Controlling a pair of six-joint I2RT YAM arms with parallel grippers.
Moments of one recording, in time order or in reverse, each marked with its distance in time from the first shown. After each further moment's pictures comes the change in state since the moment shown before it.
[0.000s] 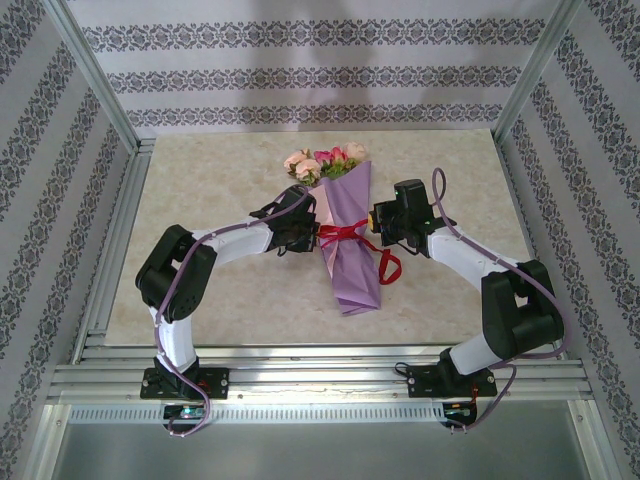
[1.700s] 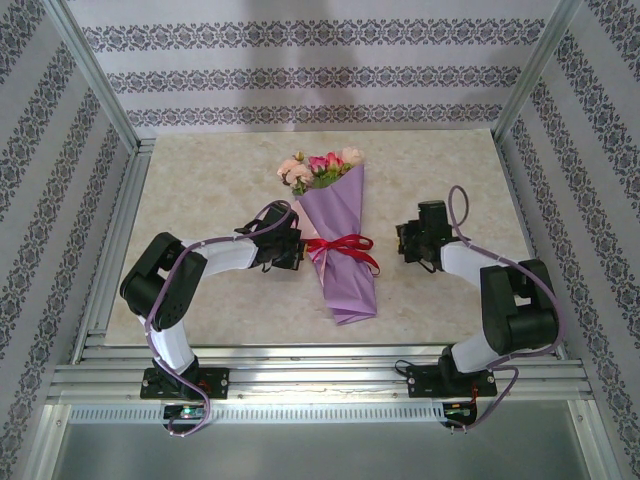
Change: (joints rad) left arm 0.039 -0.095 -0.243 0.130 0.074 0.019; right arm -0.133 0.006 -0.204 0.118 0.047 -0.081
